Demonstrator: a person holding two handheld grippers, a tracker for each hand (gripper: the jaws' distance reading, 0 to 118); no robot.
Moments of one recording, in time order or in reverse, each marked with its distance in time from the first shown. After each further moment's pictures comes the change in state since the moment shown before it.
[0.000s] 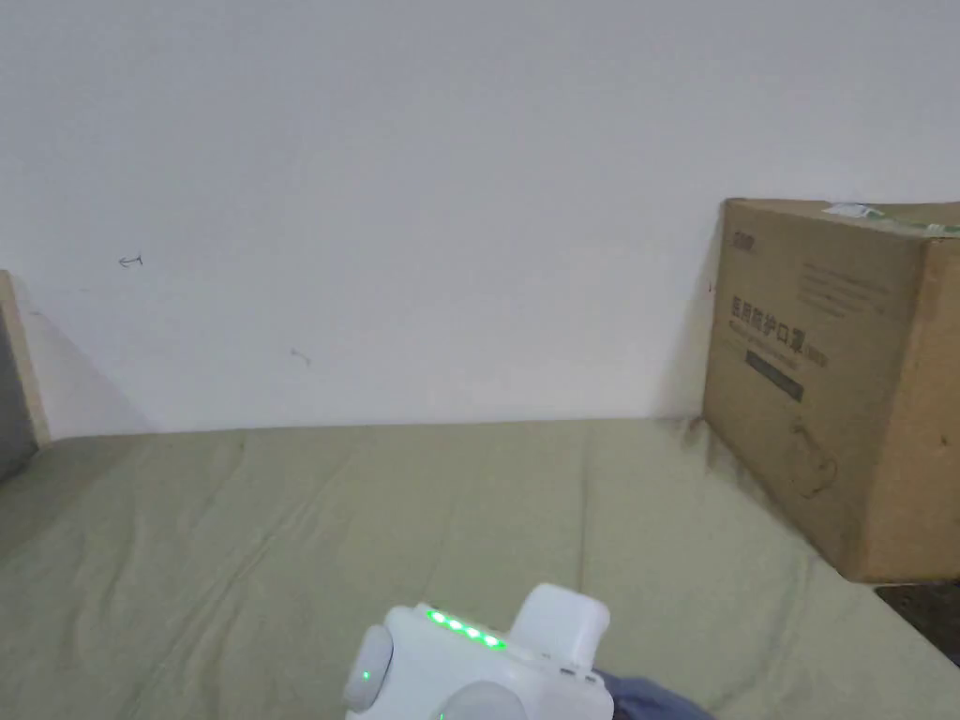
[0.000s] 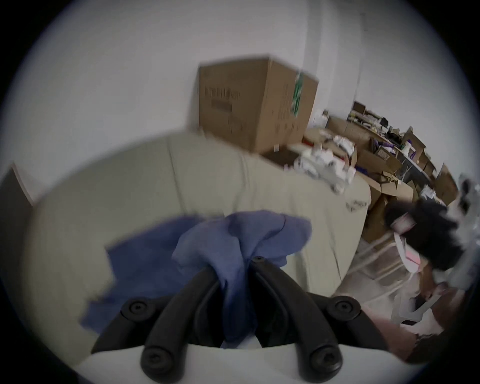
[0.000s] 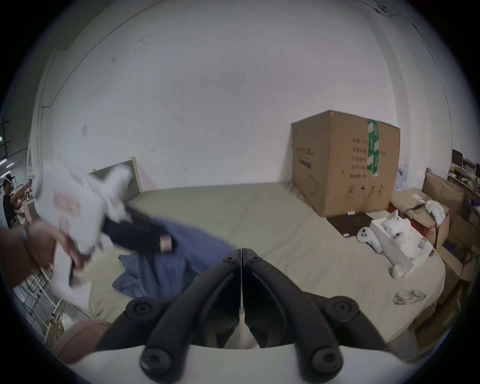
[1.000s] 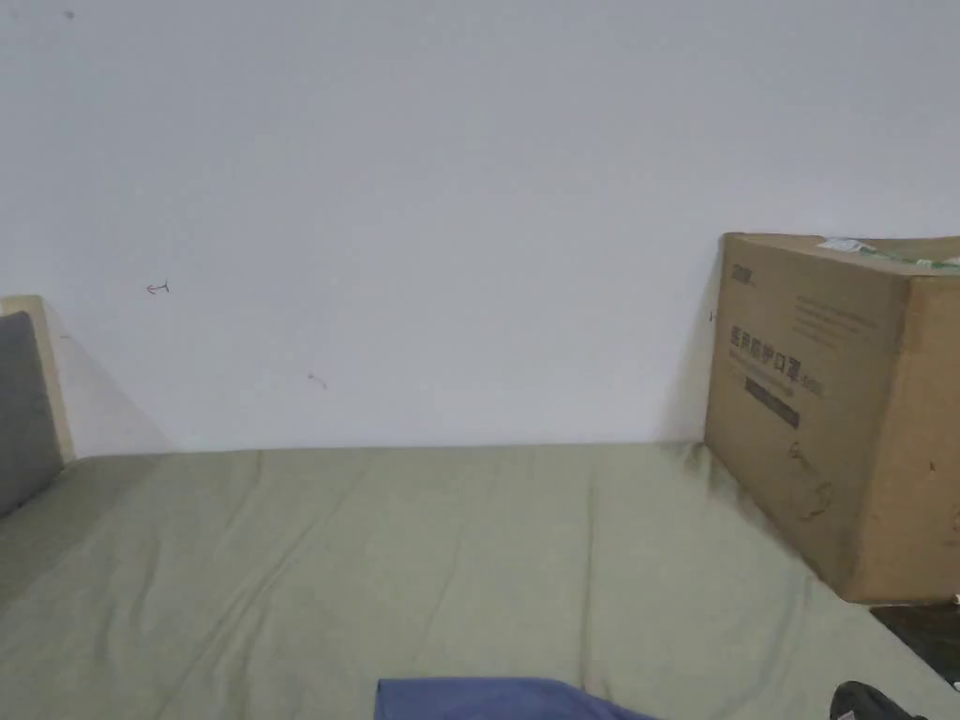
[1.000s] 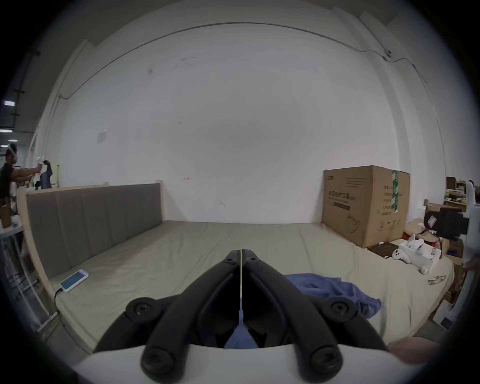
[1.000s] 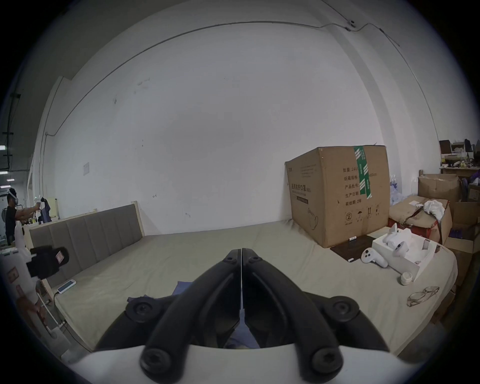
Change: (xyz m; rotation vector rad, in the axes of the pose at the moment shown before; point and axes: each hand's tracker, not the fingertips) left arm -0.002 -0.190 0.201 0.800 0.774 0.165; right arm -0.037 -0.006 0.028 0.313 -0.003 -0.074
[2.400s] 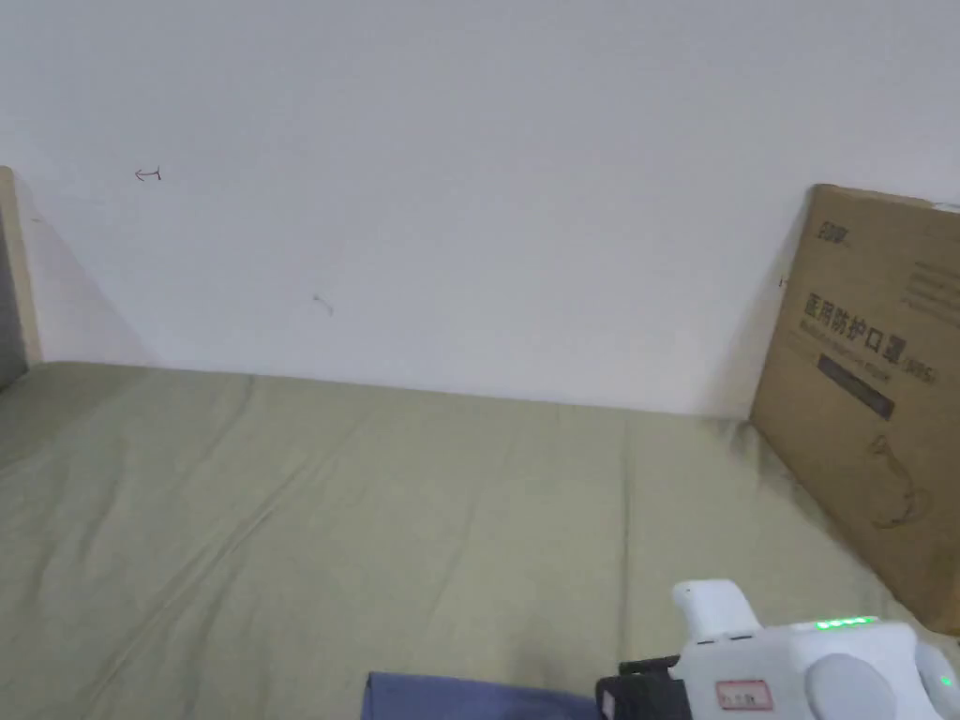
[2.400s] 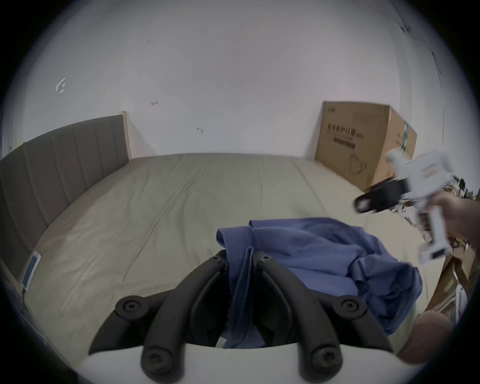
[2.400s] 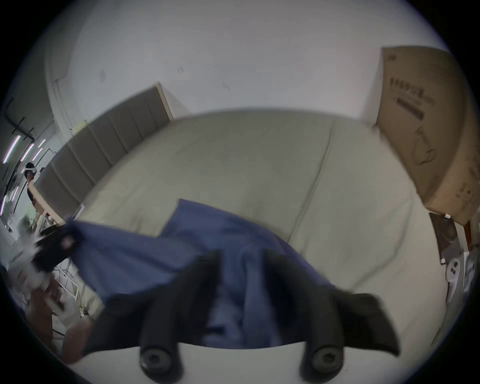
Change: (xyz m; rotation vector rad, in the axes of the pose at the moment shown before) left arm -0.036 -0.072 -0.180 -0.404 -0.173 0.032; right arm -0.029 -0.082 -0.370 -0.908 0.326 0.136
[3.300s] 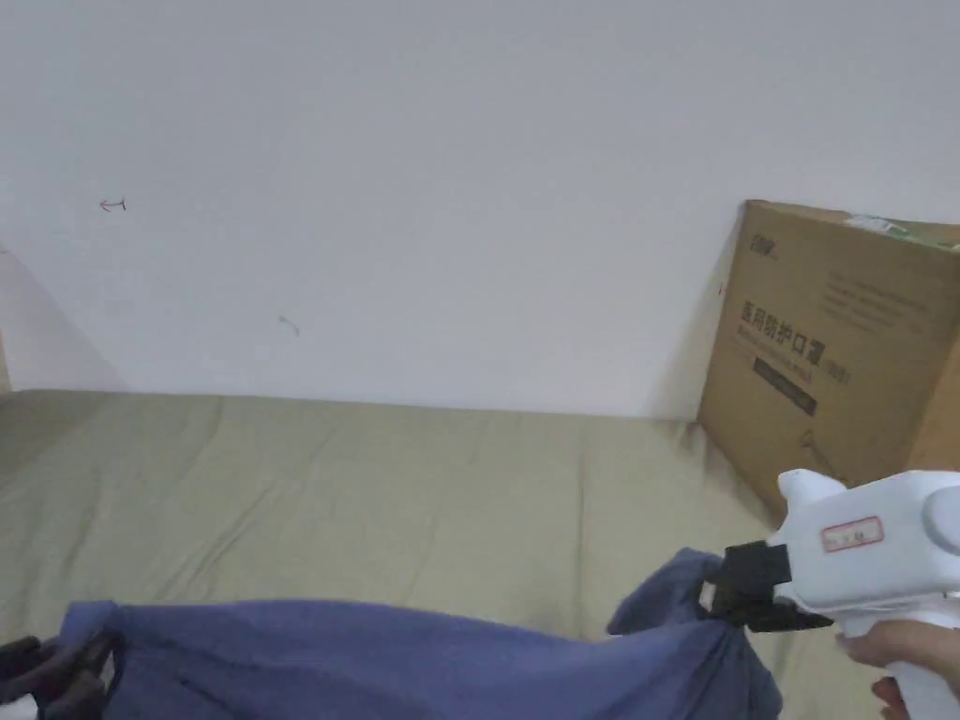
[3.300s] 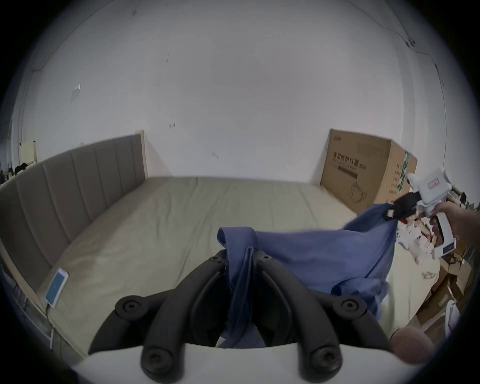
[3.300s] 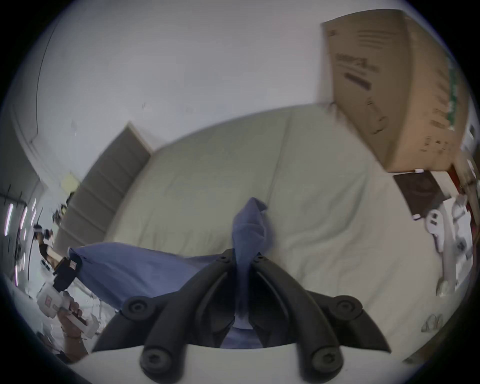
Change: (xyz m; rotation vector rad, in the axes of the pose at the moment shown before) left arm -0.038 0.100 0.080 0.084 0.043 0.005; right arm 0.047 0.009 0.189 0.135 -0.014 -0.325
